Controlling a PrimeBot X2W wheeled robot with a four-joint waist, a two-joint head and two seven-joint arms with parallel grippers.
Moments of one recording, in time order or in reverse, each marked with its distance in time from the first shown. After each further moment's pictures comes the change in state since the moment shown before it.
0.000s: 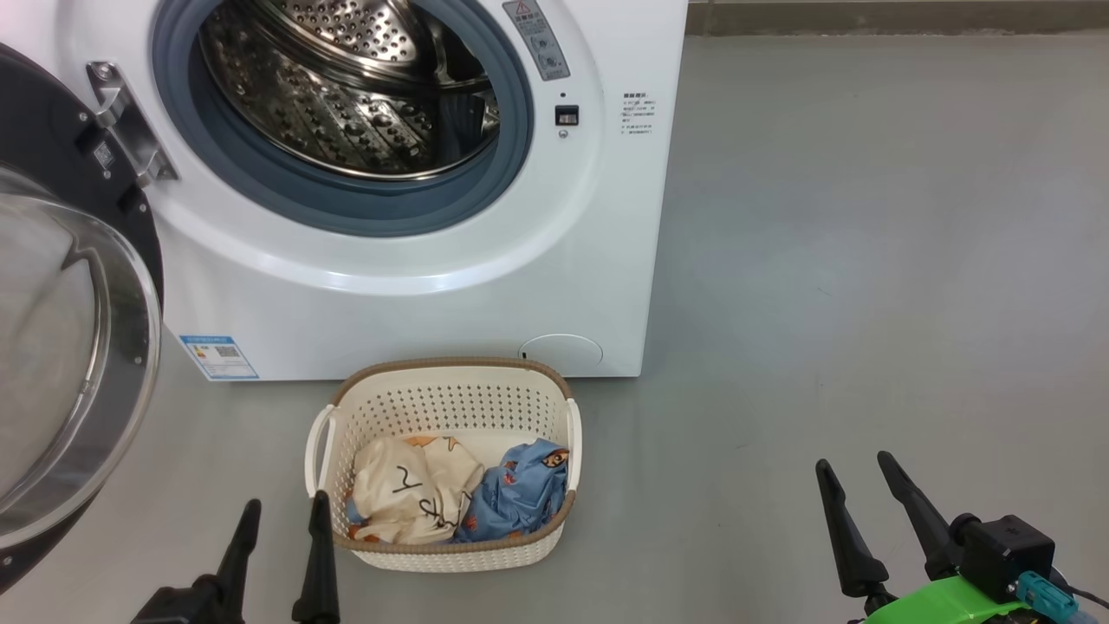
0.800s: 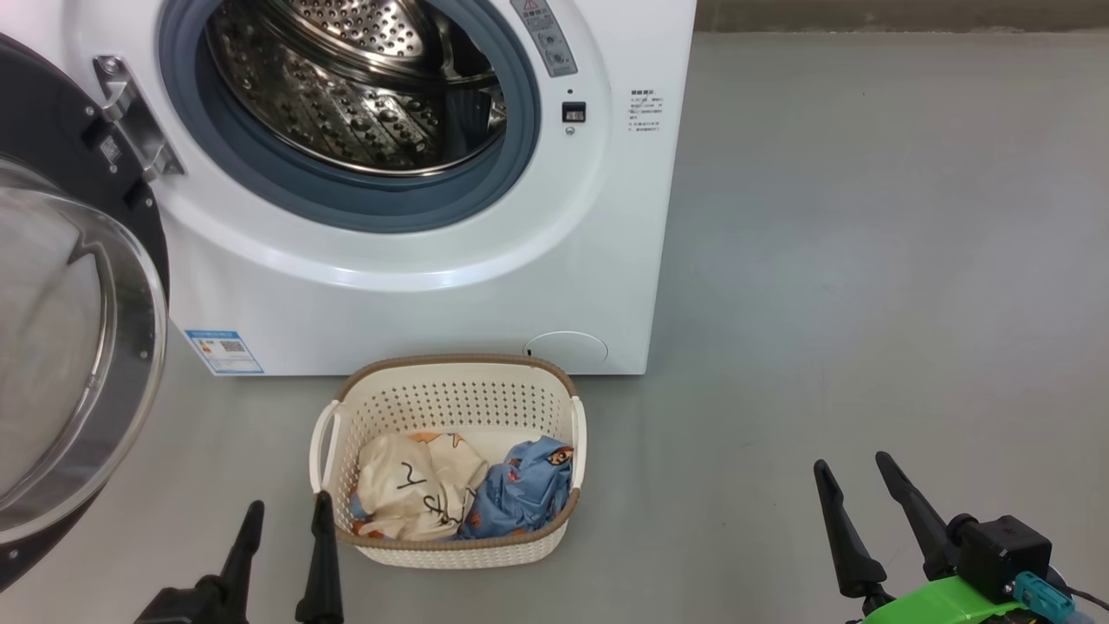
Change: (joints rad) left arm 0.000 0.000 -0.011 0.001 -0.025 0.000 -0.003; right arm 0.000 0.004 0.000 0.002 -0.009 0.000 -0.001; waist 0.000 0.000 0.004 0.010
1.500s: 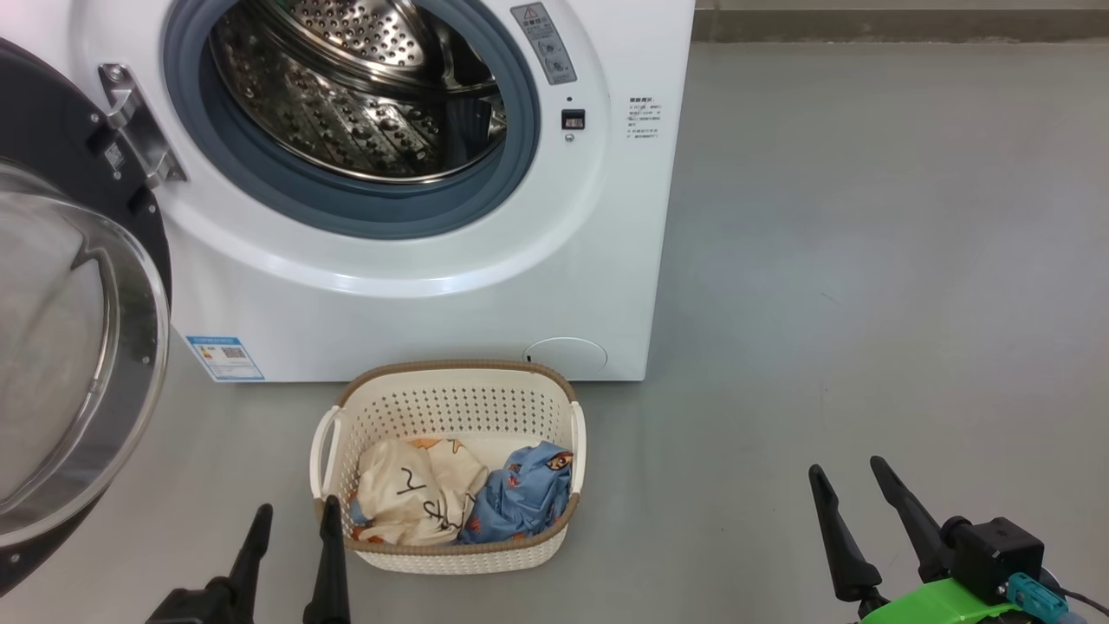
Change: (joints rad) left arm 0.000 0.000 -0.013 0.011 0.009 0.001 0.000; right arm 0.000 0.001 0.007 0.012 -0.002 0.000 0.001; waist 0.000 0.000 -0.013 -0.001
